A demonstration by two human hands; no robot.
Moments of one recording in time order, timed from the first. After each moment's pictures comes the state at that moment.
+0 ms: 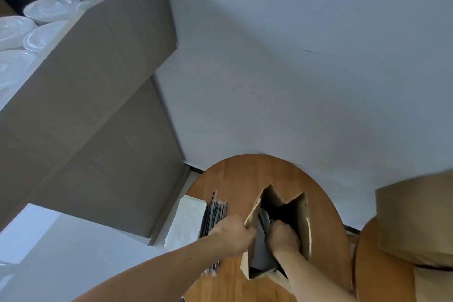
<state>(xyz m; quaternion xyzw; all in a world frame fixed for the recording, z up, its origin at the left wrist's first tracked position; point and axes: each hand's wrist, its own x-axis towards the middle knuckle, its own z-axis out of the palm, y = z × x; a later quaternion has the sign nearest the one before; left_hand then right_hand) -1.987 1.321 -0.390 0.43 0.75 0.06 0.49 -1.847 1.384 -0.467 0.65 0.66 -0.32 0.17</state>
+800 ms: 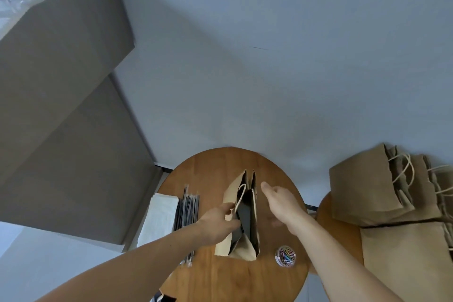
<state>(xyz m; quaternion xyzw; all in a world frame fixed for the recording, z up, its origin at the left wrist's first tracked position) -1.961 1.321 -0.390 0.48 0.66 0.12 0.56 -1.783 1.406 -0.361 0.67 0.57 -0.47 -0.02</state>
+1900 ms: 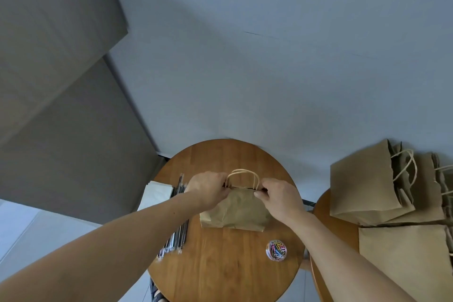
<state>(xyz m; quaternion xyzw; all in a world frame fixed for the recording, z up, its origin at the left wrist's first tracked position) -1.948 1.373 -0.376 0.65 0.72 -0.01 0.25 -1.737 1.426 -0.397 0.47 0.86 -0.19 -0.04</state>
